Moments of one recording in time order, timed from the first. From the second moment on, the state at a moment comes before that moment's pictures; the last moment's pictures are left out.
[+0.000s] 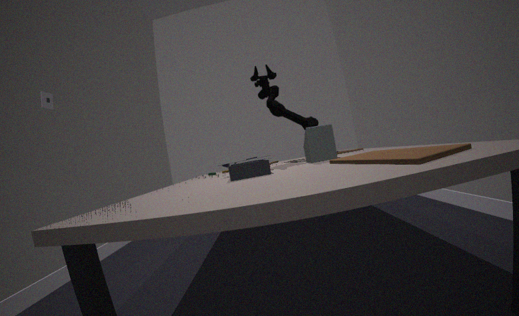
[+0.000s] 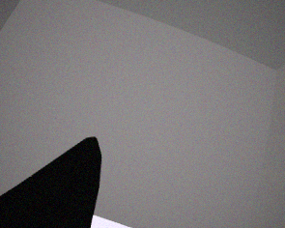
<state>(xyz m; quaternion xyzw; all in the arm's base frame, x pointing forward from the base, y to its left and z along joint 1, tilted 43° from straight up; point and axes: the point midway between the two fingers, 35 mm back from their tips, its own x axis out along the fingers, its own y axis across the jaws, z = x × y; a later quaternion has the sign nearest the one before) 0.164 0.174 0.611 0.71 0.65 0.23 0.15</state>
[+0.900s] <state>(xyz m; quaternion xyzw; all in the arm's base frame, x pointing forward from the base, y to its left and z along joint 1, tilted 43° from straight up) -0.058 0.135 0.679 0.48 0.69 0.52 0.14</state>
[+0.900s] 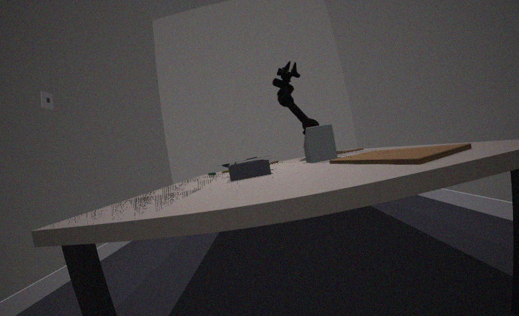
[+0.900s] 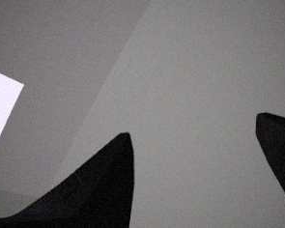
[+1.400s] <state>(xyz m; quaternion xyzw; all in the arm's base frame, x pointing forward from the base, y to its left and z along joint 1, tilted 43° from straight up) -0.175 -0.039 0.684 0.27 0.64 0.72 0.01</state>
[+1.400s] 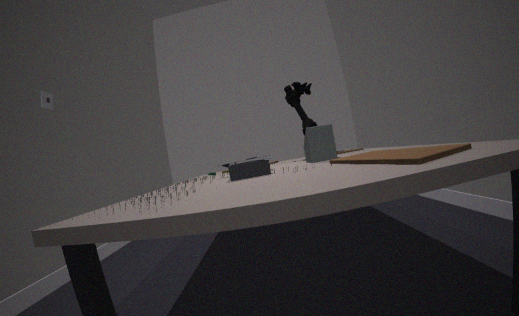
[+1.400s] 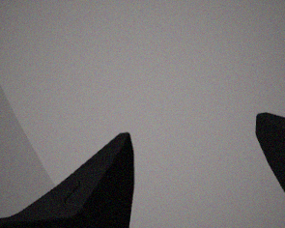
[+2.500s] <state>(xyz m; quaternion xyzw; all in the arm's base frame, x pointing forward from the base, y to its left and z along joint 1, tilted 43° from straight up) 0.016 -0.400 0.561 -0.04 0.33 0.84 -0.42</state>
